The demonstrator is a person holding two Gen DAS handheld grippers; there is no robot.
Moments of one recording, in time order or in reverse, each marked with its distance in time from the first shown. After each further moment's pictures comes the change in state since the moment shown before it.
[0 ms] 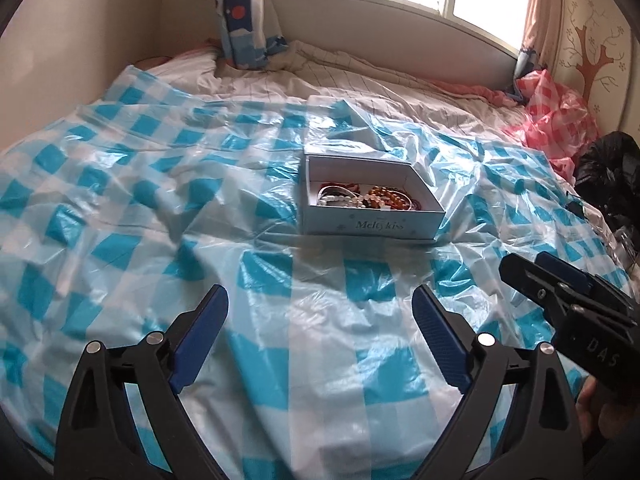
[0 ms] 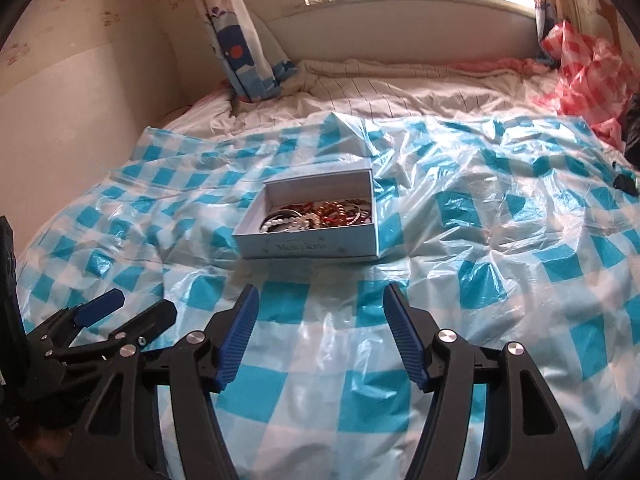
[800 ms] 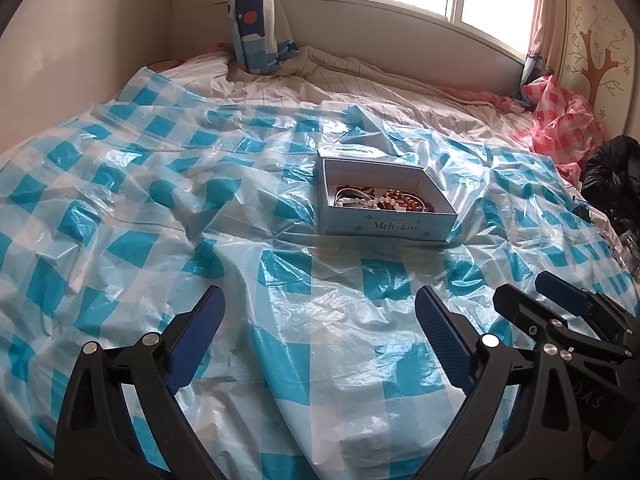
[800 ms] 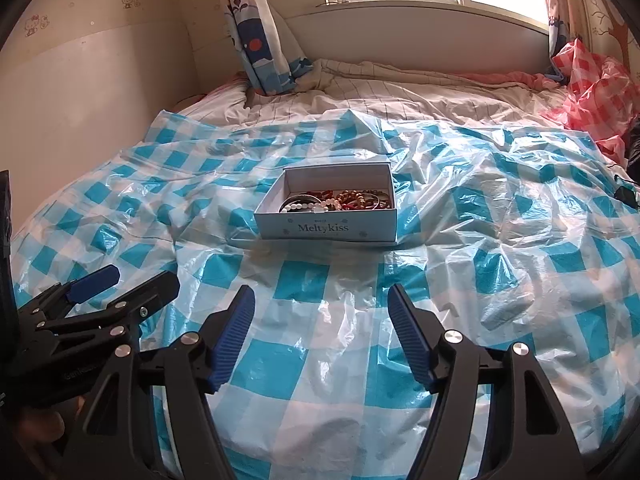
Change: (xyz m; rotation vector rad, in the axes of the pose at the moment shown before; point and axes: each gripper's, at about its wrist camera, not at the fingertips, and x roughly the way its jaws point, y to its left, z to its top) left arm -0.003 0.011 -0.002 -0.001 -0.017 0.026; right arm -0.003 0.022 -0.021 -0.056 0.002 -0.001
